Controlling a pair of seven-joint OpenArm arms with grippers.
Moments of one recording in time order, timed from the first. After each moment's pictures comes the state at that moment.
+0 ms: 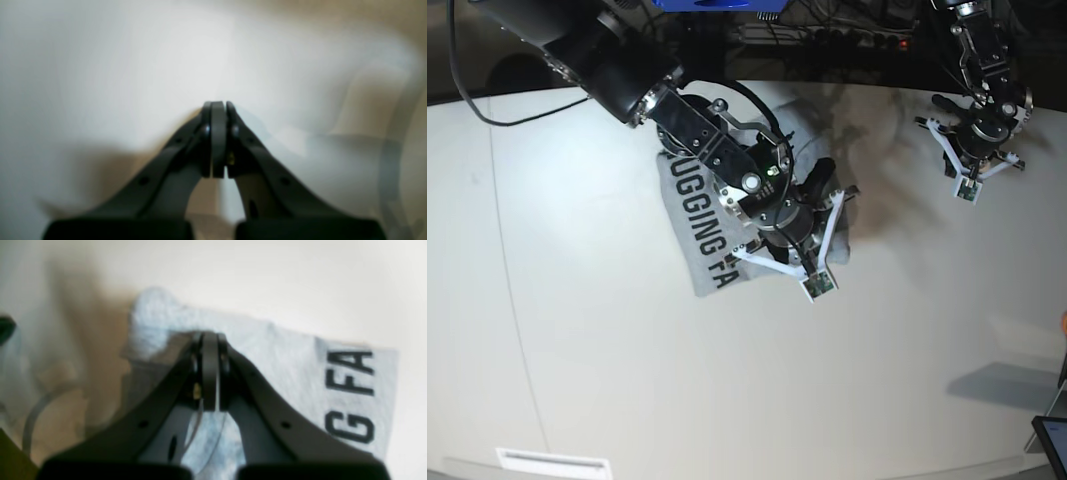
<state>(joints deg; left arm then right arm) 18.8 -15.6 -30.1 96.7 3.3 -39.8 38.8 14.5 -5.7 -48.0 89.5 6.8 -17.9 -54.8</state>
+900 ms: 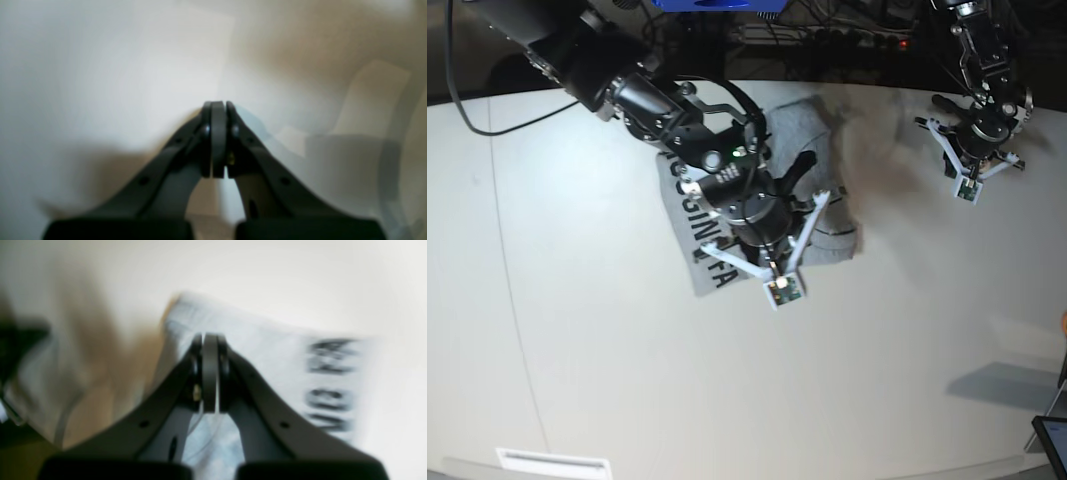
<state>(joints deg) 18.9 -15.6 -30.1 96.6 2.8 -39.8 38.8 12.5 0.2 -47.5 106.5 5.8 -25.2 -63.6</state>
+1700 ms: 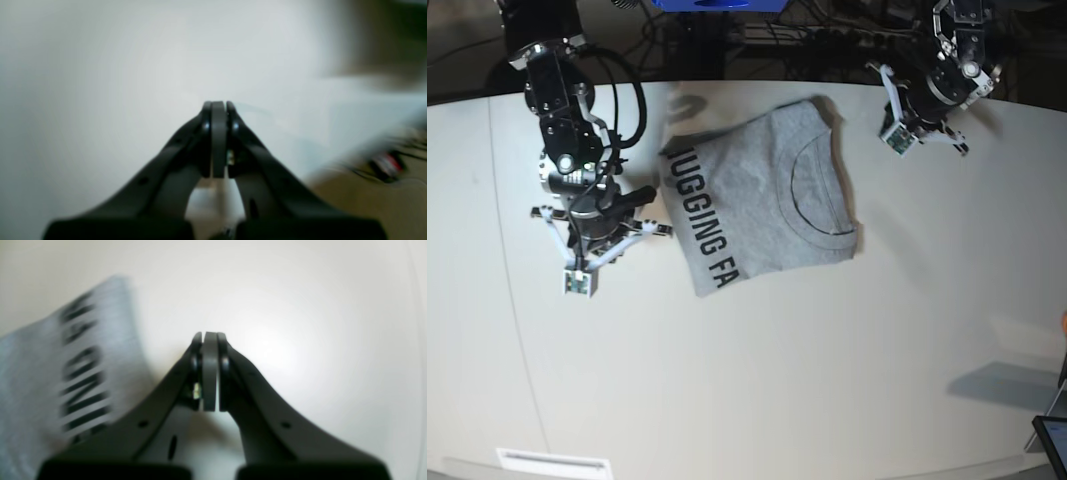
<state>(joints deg) 33.4 -18.8 -15.7 110.4 2.8 -41.2 31.8 -2.7 8.5 -15.6 109.2 6.3 -25.1 -58.5</state>
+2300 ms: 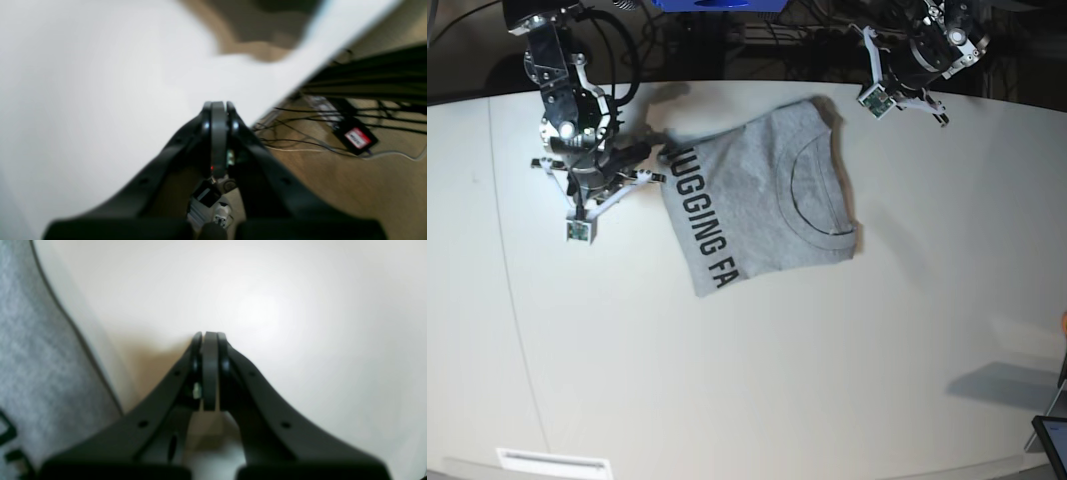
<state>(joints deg) 40.9 -19.1 -11.9 114.8 3.2 -40.8 31.7 -11.8 9.7 -15.0 108.7 6.6 -25.3 -57.8</state>
